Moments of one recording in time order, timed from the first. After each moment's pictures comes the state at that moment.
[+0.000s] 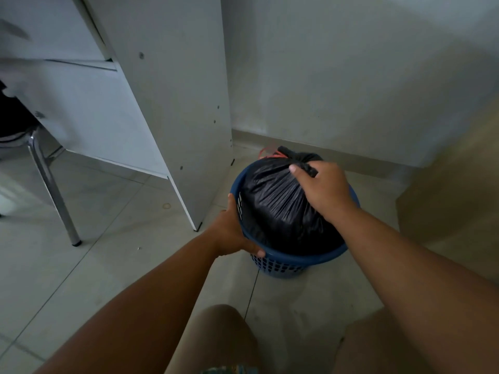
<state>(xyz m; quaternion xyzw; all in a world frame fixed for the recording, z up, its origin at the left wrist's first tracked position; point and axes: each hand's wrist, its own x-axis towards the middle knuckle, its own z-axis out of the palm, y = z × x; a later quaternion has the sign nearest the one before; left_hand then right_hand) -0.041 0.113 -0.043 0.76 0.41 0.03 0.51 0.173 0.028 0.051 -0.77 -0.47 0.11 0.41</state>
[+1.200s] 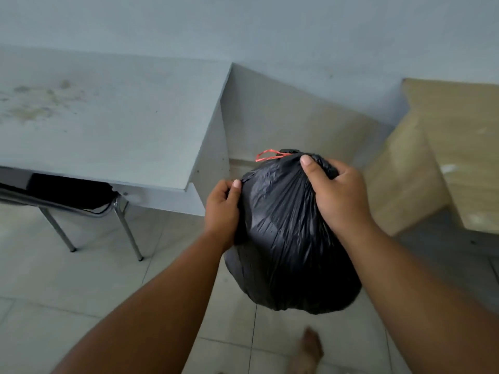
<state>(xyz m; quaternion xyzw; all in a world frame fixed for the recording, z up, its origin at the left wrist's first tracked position) -0.099 0.054 0.423 0.58 0.48 0.32 0.57 0.041 -0.069 0.515 -0.76 -0.27 0.14 0.58</state>
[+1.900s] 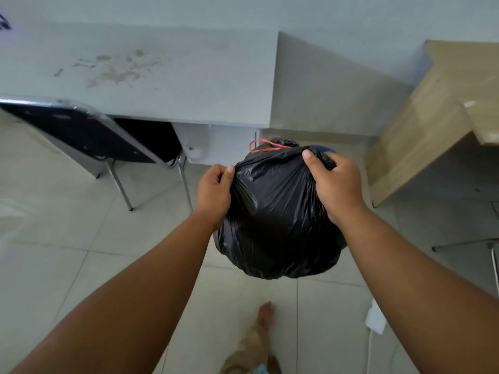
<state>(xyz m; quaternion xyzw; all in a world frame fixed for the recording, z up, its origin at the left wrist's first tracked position) -0.442 0.044 0.468 0.63 0.45 0.28 0.56 -0.278 -0.101 0.528 -0.77 -0.21 0.18 0.58</state>
